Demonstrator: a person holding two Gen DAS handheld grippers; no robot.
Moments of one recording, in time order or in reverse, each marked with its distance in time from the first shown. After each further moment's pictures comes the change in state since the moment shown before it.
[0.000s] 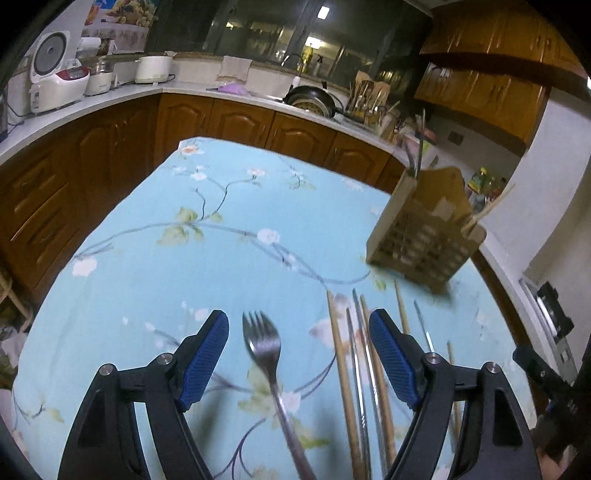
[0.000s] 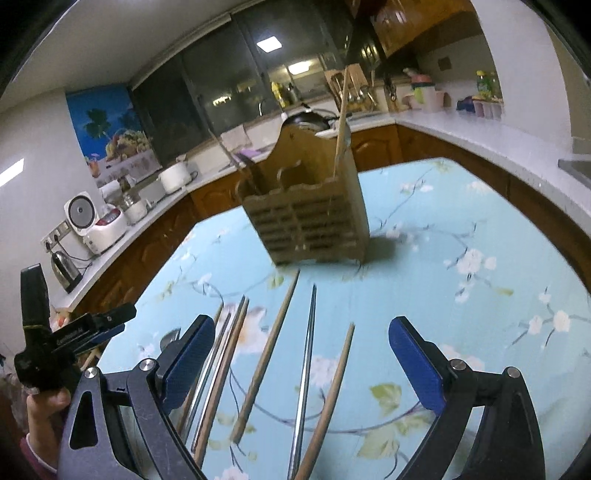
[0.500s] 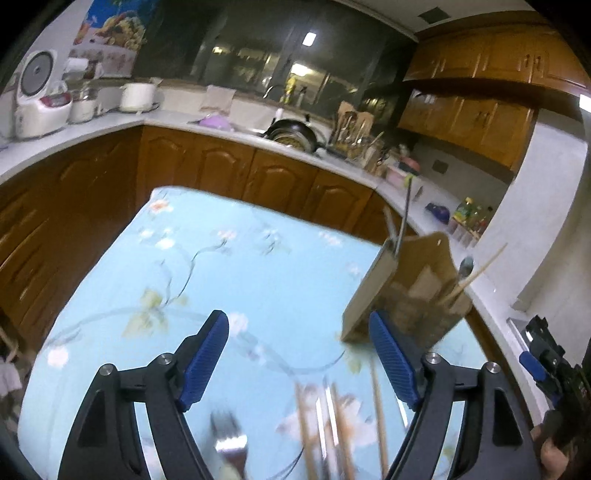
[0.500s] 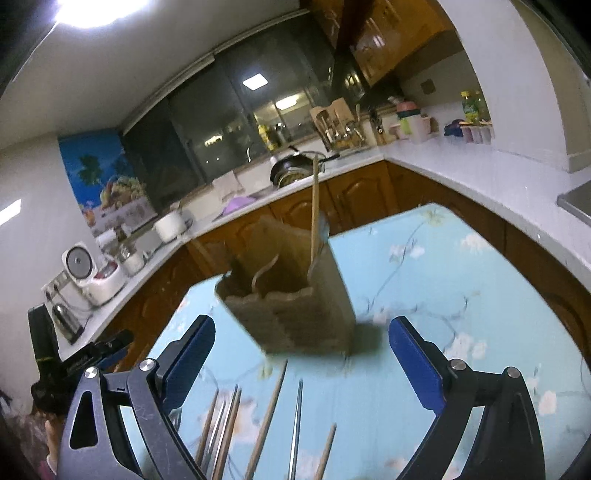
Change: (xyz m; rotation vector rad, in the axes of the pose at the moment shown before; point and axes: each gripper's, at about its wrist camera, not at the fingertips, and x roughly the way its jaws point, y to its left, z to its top) left arm 0.048 -0.002 0.053 0.005 -0.128 -0.065; right arm -0.008 -0.023 0.073 0.057 -0.152 0.004
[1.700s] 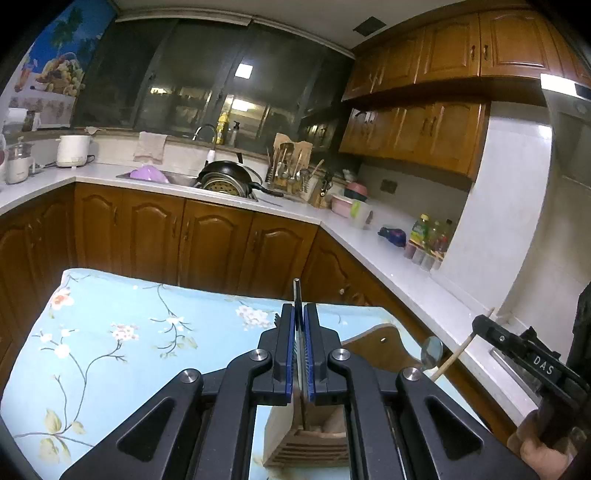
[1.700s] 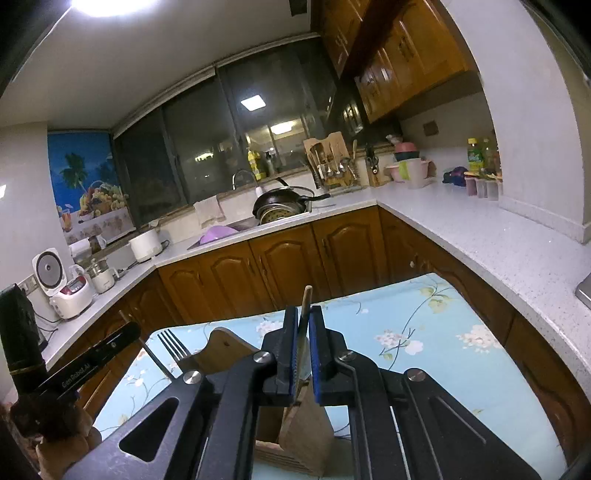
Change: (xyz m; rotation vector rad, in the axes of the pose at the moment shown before) left arm 0.140 -0.087 0.069 0.148 -0.154 -0.158; right arm 0.080 0.000 0.102 -0.082 -0.127 -0.094
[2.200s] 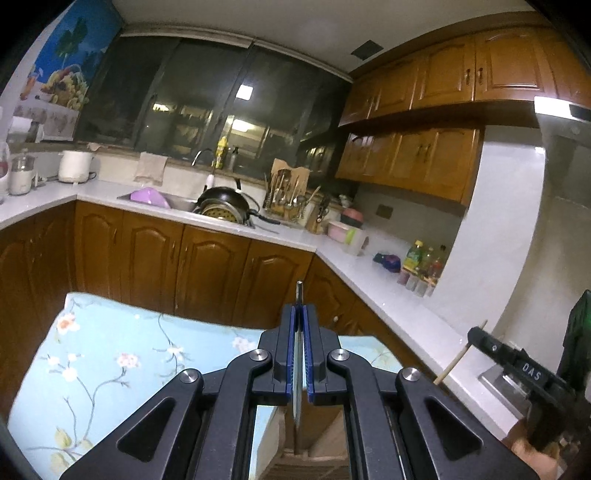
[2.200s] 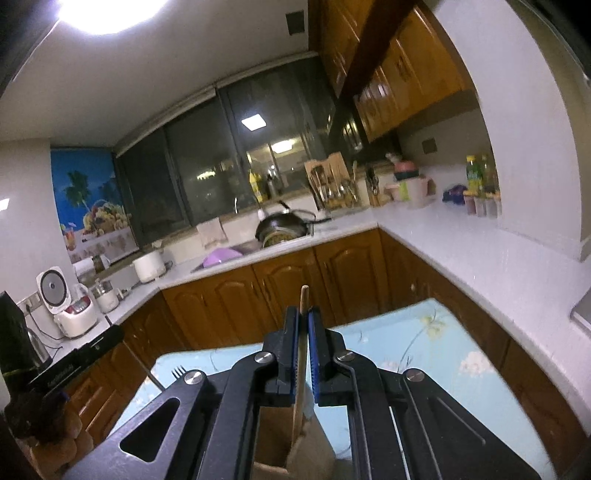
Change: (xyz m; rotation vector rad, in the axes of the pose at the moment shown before) left arm -0.018 0.000 -0.006 -0.014 -0.073 0.004; right arm -0.008 -0.005 0.014 0.024 -0.057 0.017
